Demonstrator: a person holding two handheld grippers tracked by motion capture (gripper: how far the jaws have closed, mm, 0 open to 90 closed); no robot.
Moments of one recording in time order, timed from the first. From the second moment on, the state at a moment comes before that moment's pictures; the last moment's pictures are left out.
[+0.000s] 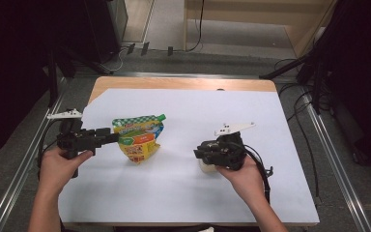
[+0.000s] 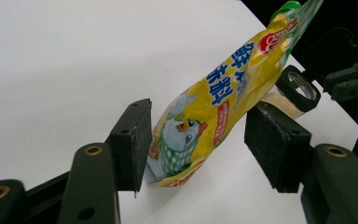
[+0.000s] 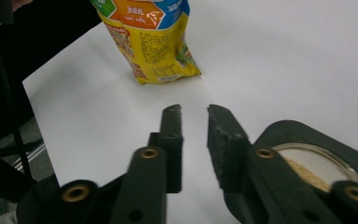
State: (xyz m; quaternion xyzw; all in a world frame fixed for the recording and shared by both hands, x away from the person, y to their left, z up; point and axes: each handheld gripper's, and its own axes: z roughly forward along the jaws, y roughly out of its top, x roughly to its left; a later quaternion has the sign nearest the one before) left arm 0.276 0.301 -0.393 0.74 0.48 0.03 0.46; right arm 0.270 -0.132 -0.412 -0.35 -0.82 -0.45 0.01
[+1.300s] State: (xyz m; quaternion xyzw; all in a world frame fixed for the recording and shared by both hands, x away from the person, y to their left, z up) left arm 0.282 0.311 -0.414 0.74 0.51 0.04 0.43; right arm 0.285 -0.221 -0.371 -0.42 -0.77 -0.48 -0.04
